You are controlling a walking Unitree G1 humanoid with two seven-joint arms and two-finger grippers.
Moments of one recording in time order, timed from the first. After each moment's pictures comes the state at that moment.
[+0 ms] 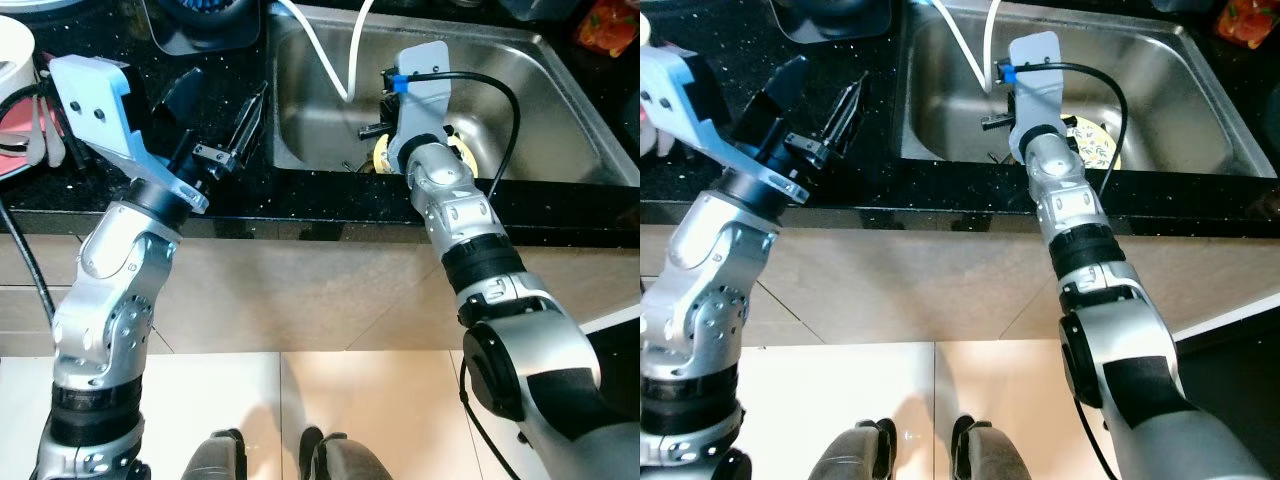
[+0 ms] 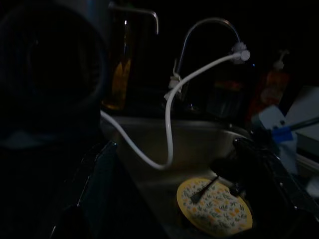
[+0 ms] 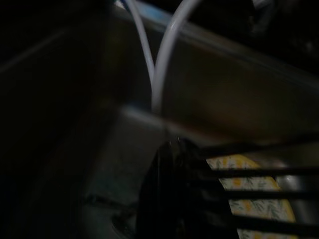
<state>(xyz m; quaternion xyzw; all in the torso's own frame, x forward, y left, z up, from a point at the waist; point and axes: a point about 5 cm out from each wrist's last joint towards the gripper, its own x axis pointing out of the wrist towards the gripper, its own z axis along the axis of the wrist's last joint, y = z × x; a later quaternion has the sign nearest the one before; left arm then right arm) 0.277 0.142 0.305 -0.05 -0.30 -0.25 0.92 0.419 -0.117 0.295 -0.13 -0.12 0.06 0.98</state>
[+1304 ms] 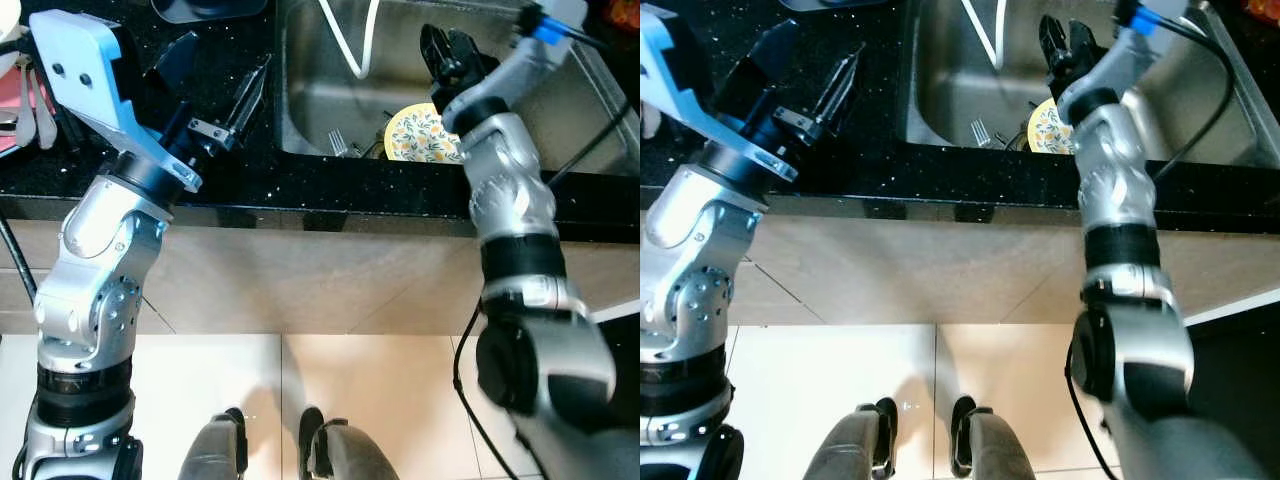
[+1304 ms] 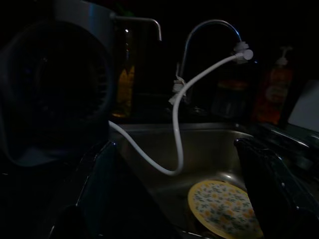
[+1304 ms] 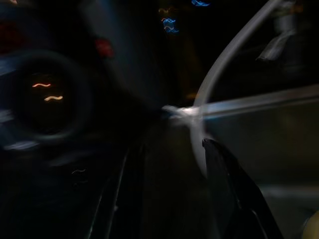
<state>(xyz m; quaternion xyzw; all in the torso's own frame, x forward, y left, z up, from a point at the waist) 0.281 0.146 0.329 -0.01 -0.33 -0.26 0.91 0.380 -0.164 0.321 0.21 -0.28 0.22 0.91</state>
